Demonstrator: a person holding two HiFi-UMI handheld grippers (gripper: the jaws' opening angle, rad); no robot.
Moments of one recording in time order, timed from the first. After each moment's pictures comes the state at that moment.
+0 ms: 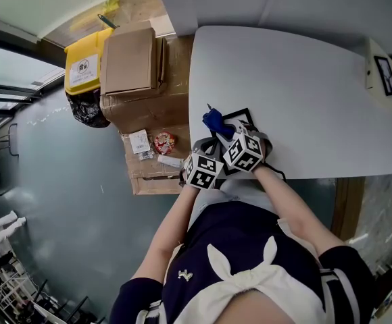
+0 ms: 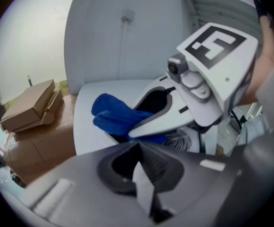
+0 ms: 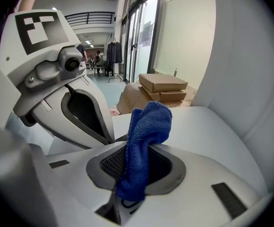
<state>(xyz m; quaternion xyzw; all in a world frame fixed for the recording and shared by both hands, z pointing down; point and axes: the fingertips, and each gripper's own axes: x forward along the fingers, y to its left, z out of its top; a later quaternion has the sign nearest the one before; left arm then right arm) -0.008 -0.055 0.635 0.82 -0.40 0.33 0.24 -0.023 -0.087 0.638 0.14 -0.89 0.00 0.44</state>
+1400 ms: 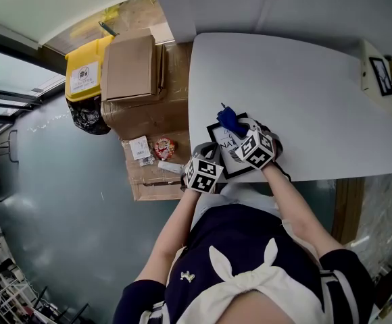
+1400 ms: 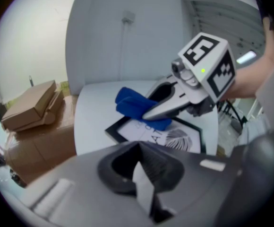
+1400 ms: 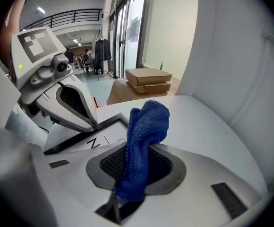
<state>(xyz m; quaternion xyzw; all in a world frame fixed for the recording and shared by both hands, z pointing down) -0.009 -0.055 0.635 0.82 -0.41 0.32 0.23 0.025 -0.112 0.635 0.20 -0.87 0.03 0.45</state>
